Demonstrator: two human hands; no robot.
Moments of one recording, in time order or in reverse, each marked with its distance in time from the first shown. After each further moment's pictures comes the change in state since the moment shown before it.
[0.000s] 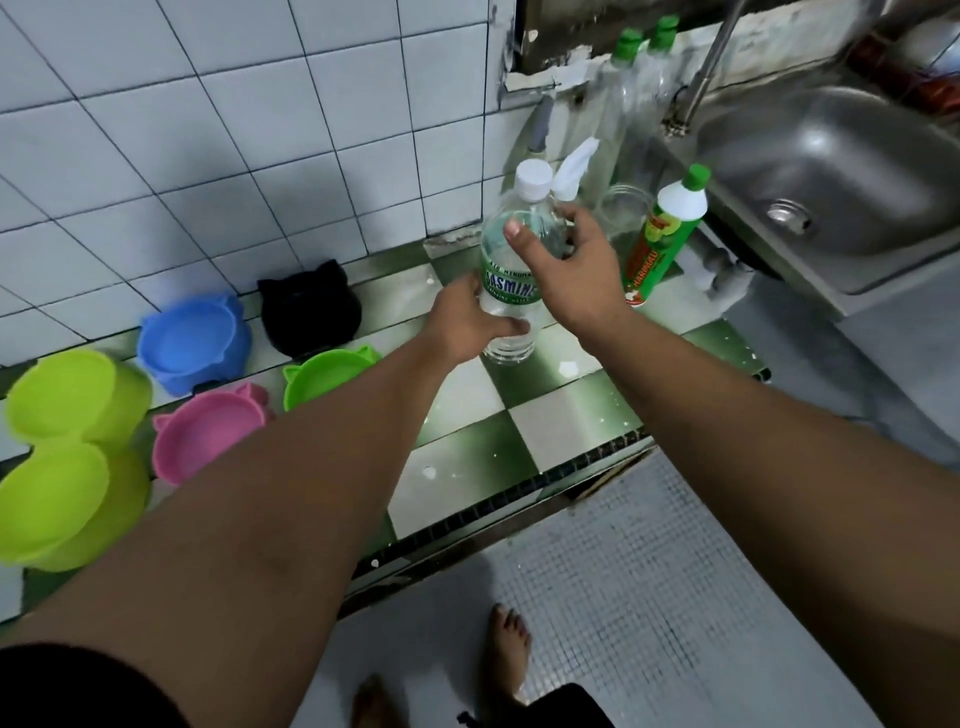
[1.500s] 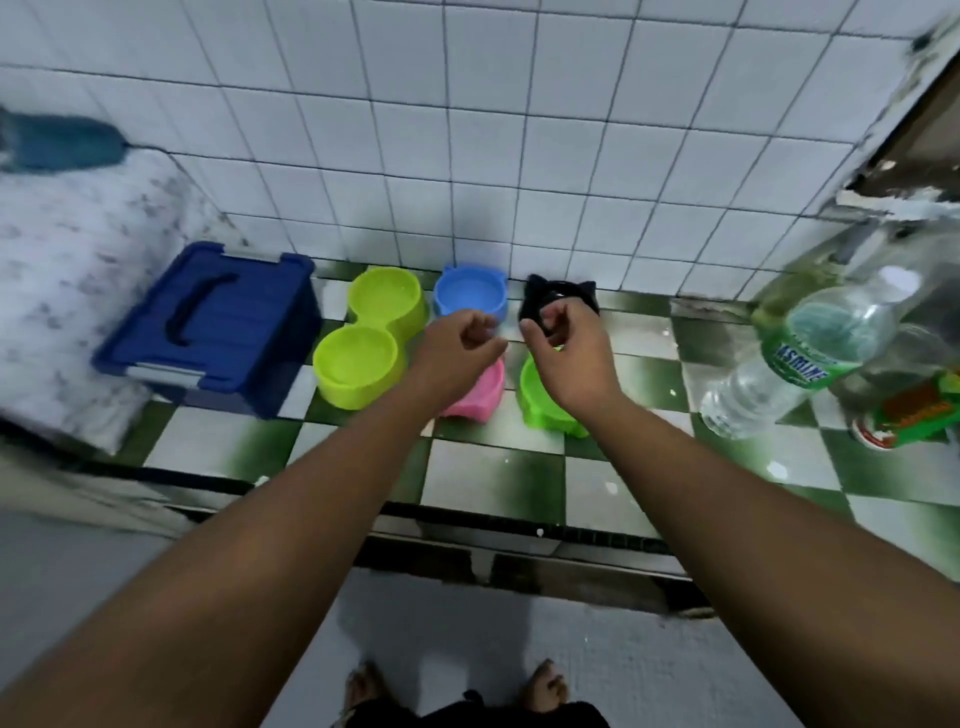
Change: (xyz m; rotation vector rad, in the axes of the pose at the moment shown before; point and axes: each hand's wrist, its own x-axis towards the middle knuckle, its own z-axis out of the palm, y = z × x) left_hand -0.234 -0.038 -0.204 0.137 0.624 -0.119; right_hand -0.135 -0.044 0.213 -0.138 -0.416 -0.435
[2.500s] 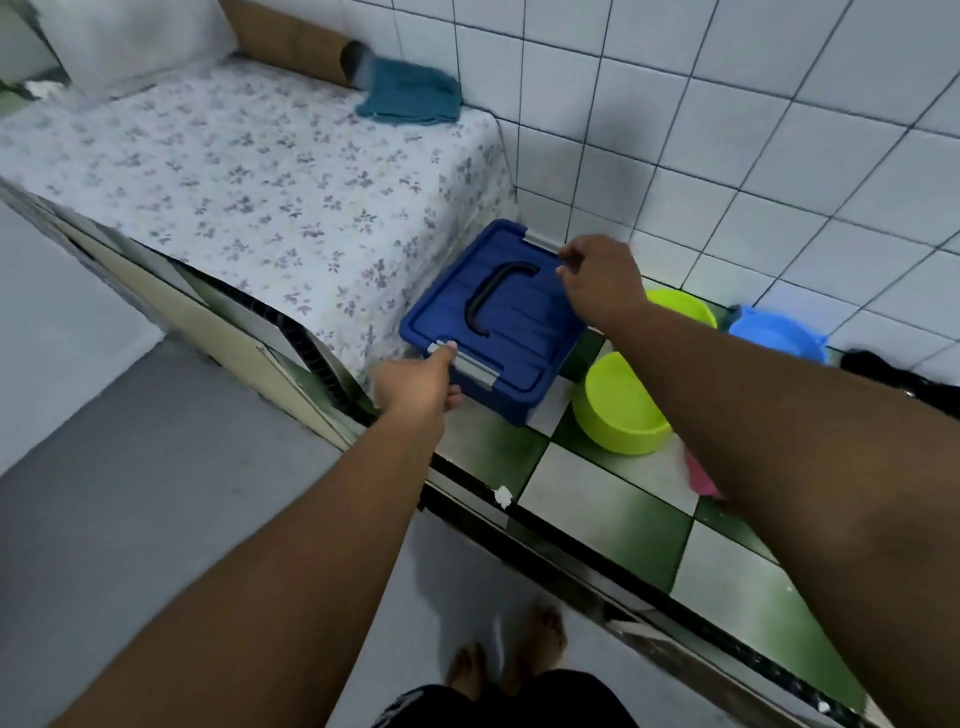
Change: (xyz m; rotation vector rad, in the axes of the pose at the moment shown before) left_hand -0.038 -0.196 -0.277 -0.645 0.840 -0.861; right_hand 0.098 -0.174 0.332 -0.310 -0.466 -0.307
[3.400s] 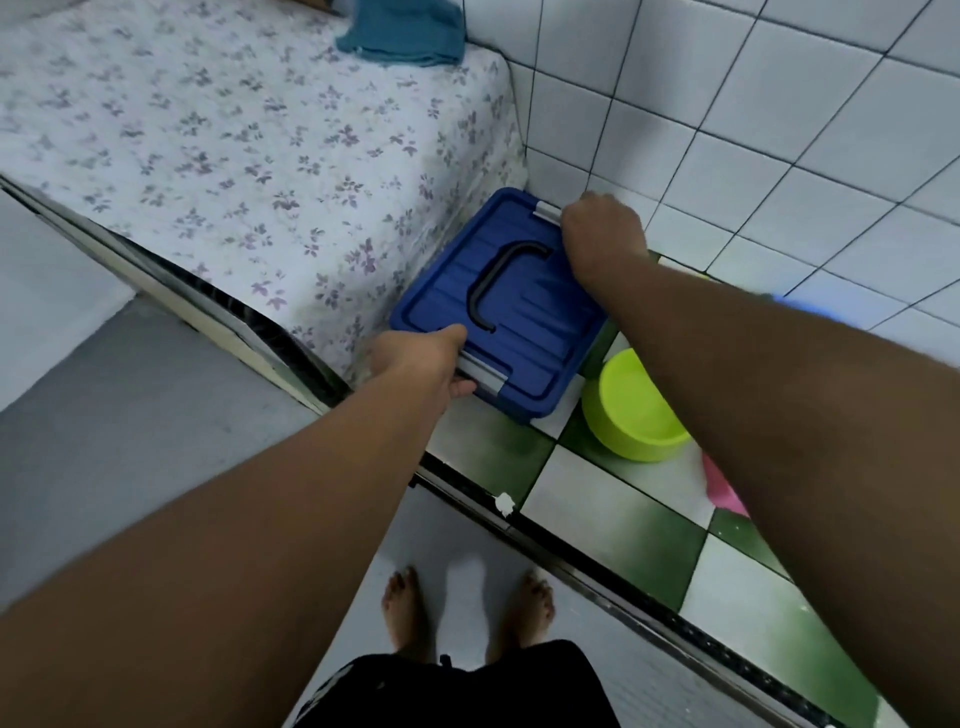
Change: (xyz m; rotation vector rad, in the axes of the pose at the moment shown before) left_hand 0.015 0.034 0.024 0.067 -0.053 -0.184; right_hand 0.063 -0.009 0.027 -0.720 -0.182 -0.145
